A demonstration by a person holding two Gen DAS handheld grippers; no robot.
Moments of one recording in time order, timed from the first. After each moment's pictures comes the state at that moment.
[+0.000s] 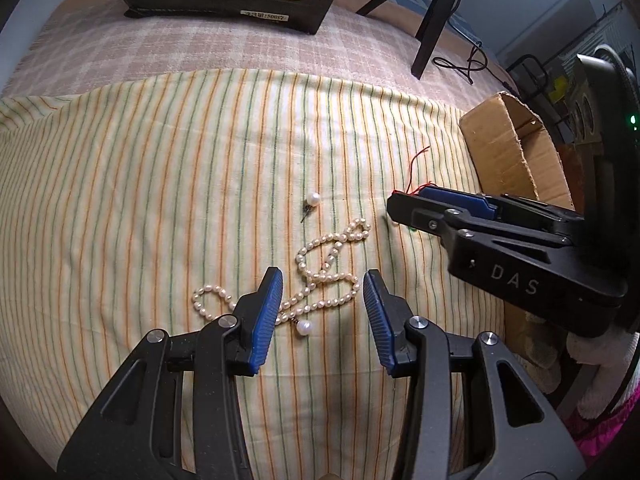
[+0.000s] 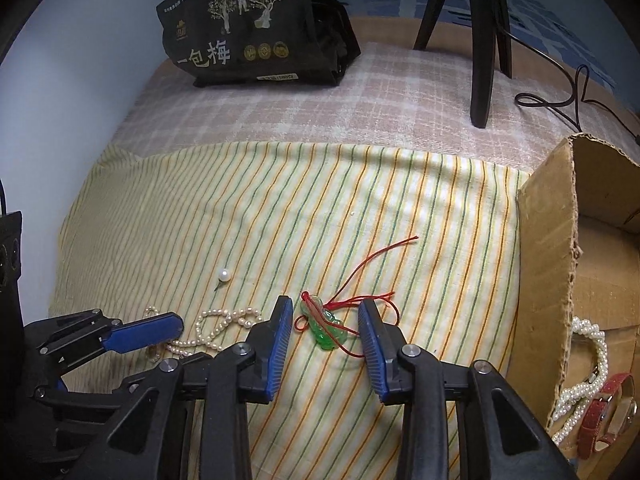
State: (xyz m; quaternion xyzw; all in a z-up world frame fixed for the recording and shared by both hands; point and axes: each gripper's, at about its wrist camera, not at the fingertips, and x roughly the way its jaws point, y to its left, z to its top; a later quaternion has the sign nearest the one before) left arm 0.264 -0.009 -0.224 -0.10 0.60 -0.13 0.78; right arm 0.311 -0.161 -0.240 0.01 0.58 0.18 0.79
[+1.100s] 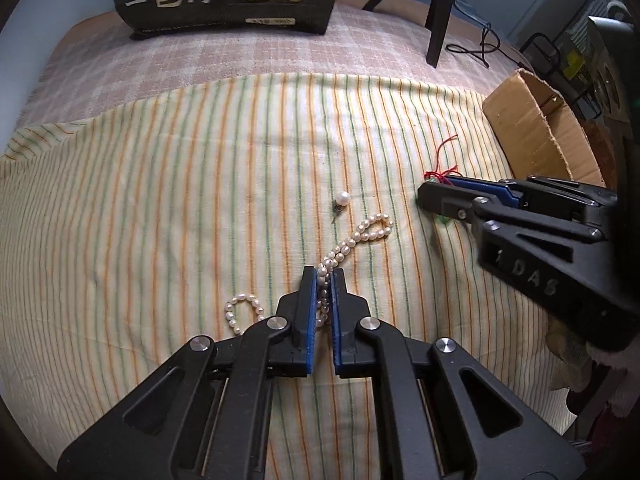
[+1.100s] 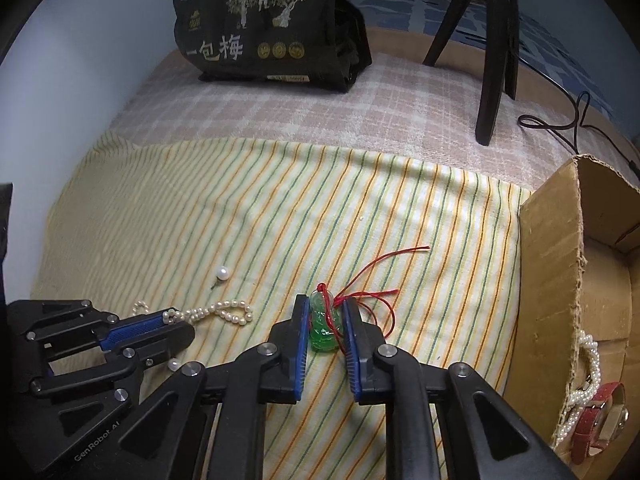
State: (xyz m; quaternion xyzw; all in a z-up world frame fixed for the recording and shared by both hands) left arm 0.257 -0.008 -0.228 -0.03 0.59 -0.10 0.80; right arm 0.306 -0.148 -0.235 -0.02 0.56 0.17 0.81
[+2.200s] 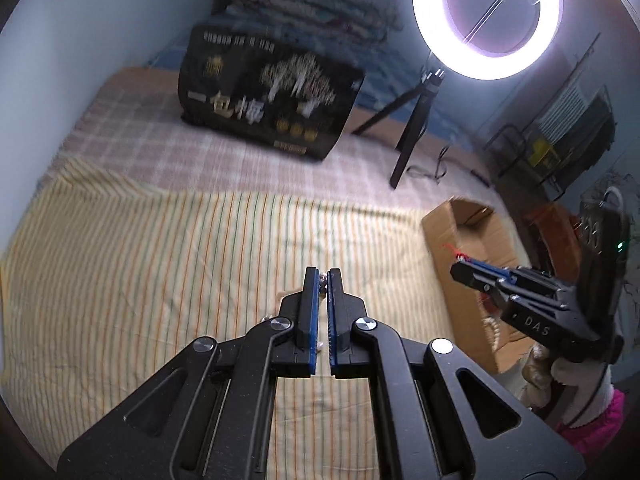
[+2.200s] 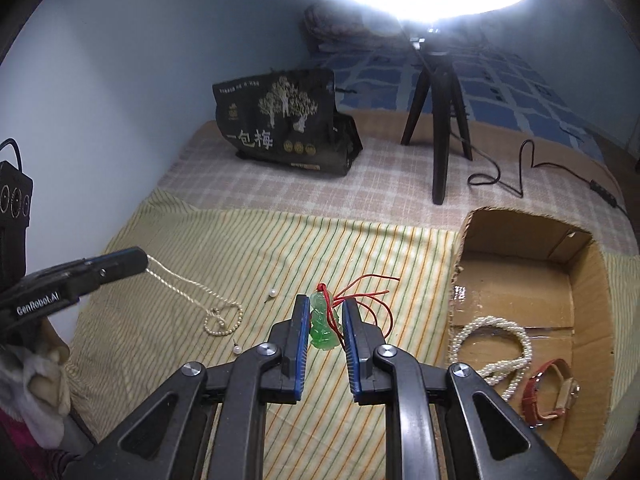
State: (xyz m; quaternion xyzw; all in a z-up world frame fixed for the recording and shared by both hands) left arm 0.230 0.048 -0.115 -0.15 0.46 -0.12 0.86; right arm 0.255 -0.192 -0.139 0.02 0.47 0.19 0.86
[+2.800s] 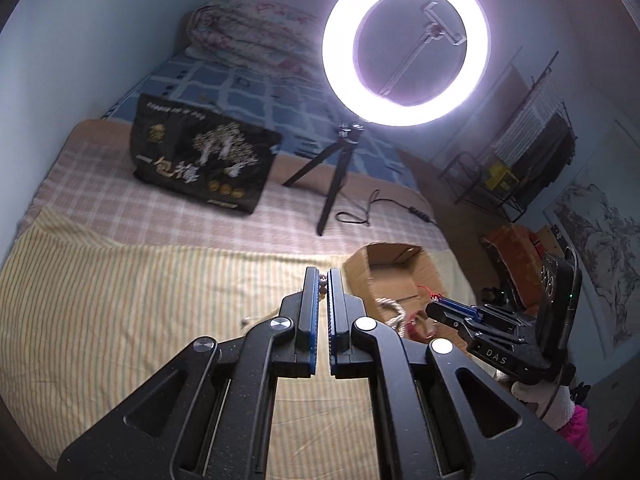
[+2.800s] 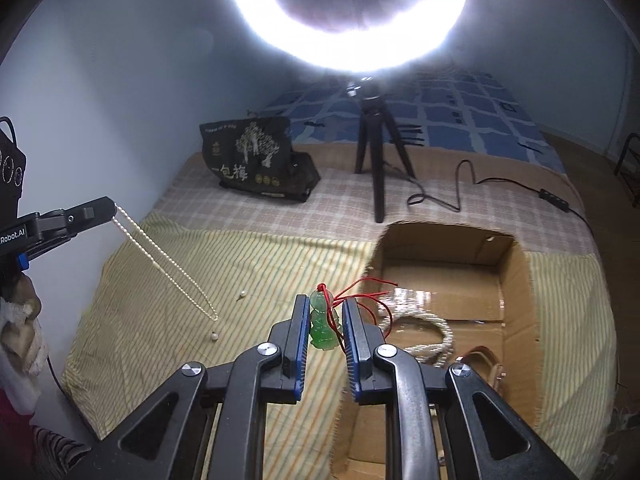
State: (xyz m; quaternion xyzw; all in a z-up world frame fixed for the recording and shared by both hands) left arm 0.223 0.008 -0.044 -0.17 0.40 -0.18 0.88; right arm 0.221 -0.263 -0.099 0.02 0.43 0.17 0.88
